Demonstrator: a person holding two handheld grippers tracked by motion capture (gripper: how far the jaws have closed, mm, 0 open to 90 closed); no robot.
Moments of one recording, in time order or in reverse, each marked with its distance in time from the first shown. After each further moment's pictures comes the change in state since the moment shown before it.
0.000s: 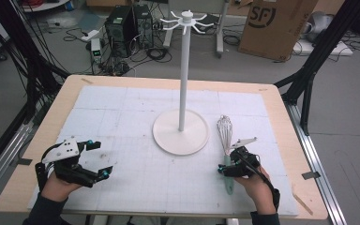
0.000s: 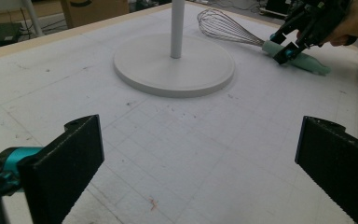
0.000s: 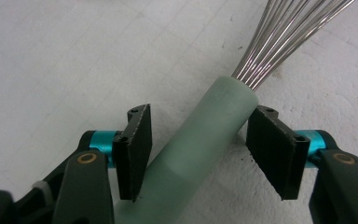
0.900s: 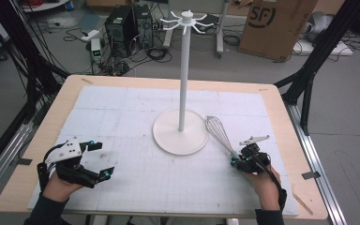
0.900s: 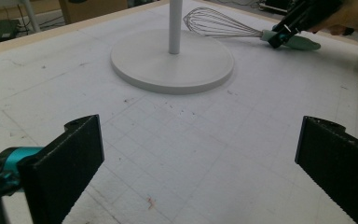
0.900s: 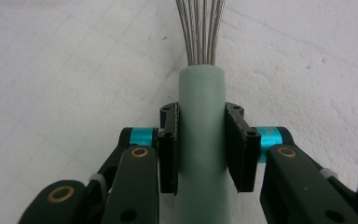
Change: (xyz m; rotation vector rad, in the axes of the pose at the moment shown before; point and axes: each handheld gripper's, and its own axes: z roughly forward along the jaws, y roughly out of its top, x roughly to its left) left arm -0.001 -0.001 0.004 0.015 -0.002 0.003; right arm -0.029 -0.010 -0.009 -0.022 -0.067 0.081
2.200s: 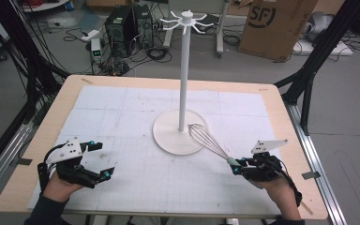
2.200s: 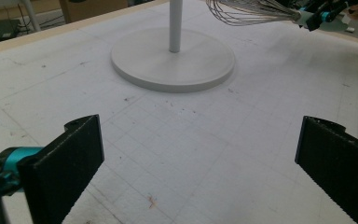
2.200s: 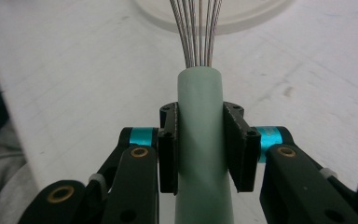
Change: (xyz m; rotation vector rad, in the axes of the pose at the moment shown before) left arm 0.000 -0.001 0.000 0.002 -0.001 0.004; right arm -0.001 -0.011 -0.046 -0.167 0.364 -0.184
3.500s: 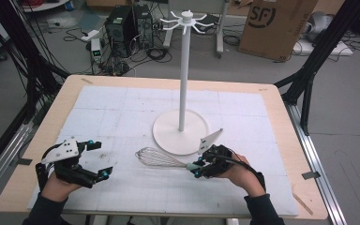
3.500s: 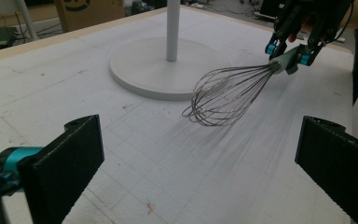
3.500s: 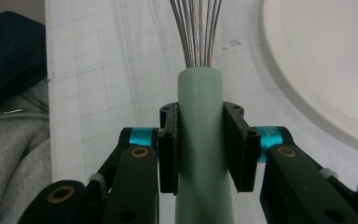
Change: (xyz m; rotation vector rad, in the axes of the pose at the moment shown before) left arm 0.002 0.001 -0.004 -0.036 -0.018 -0.004; right arm 0.052 0.077 0.090 0.225 0.227 -0.359
